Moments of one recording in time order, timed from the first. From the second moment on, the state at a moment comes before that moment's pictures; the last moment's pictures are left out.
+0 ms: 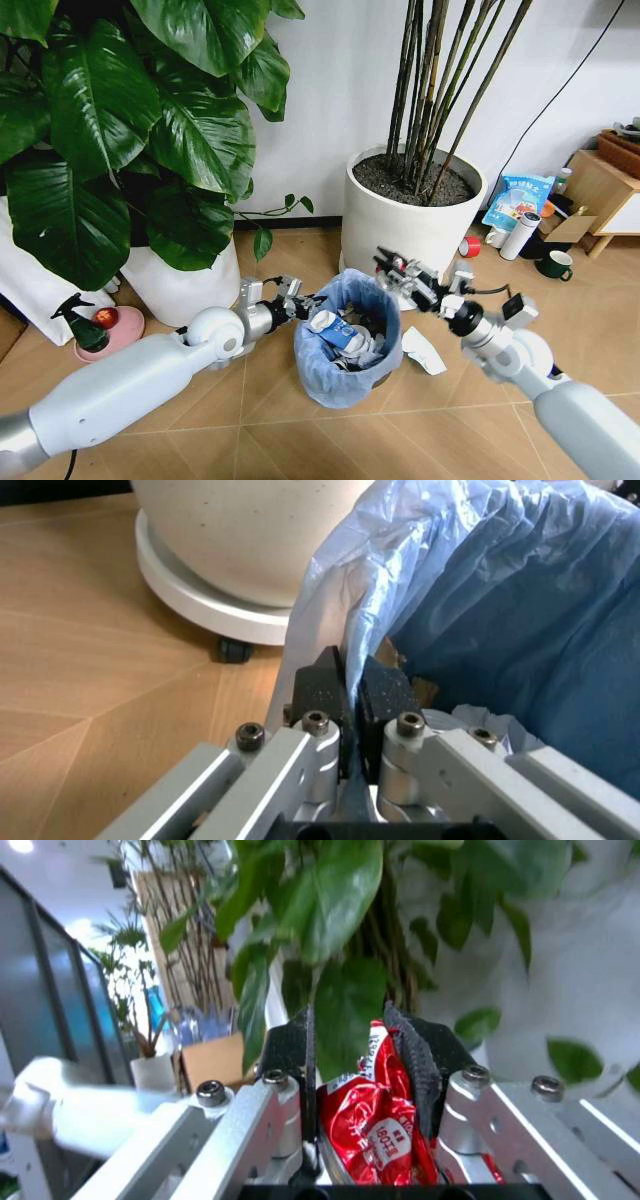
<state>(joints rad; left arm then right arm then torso) 0.37 -0.78 0.65 -1.70 -1.24 0.23 -0.02 -1.09 0.80 0.18 1.78 1.16 0.22 -0.83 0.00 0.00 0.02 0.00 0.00</state>
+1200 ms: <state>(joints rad) 0.44 -0.69 0.56 -1.77 -1.26 0.24 -0.06 -1.12 0.80 0.32 1.69 1.03 0.25 -0.68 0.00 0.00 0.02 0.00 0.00</state>
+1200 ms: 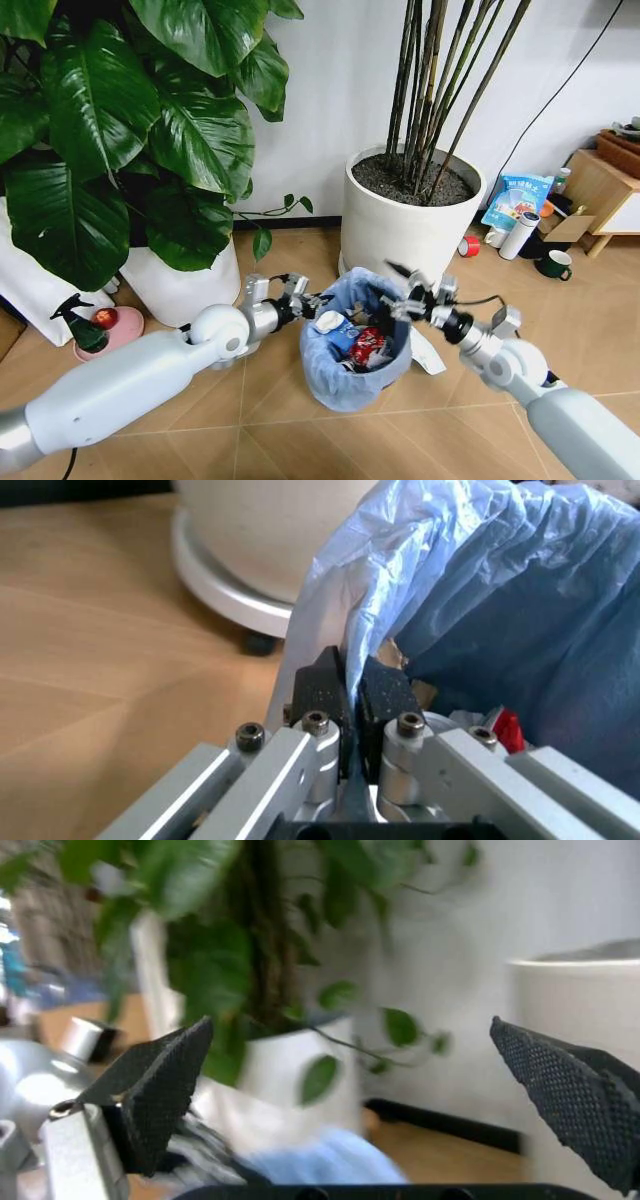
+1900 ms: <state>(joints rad) 0.61 -0.54 0.31 -1.86 -1.27 0.24 -0.04 -1.21 0.86 0.42 1.28 0.62 0.26 -0.61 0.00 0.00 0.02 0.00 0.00</state>
